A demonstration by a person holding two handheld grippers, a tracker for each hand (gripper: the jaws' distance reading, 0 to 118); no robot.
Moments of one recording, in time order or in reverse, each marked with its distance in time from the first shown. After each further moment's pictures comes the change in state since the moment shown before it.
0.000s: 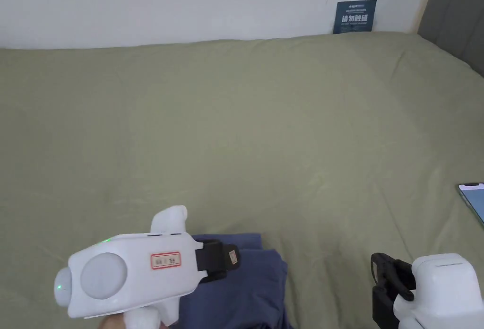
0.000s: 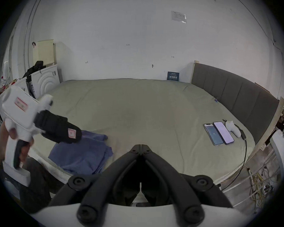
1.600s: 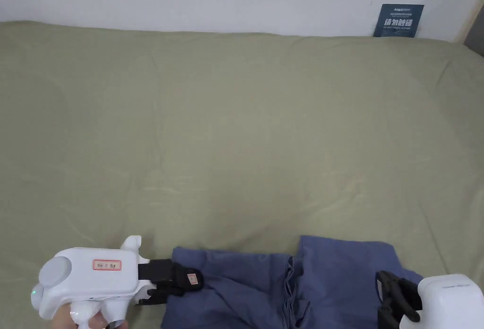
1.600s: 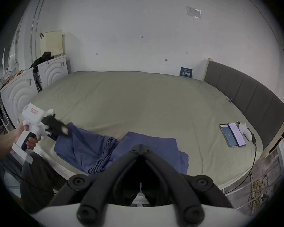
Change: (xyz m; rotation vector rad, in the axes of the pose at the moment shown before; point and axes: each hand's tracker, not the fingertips) left arm -0.202 0.012 -0.013 -0.146 -0.244 0.416; right arm -0.046 0.007 -0.019 -0.052 0.055 0.078
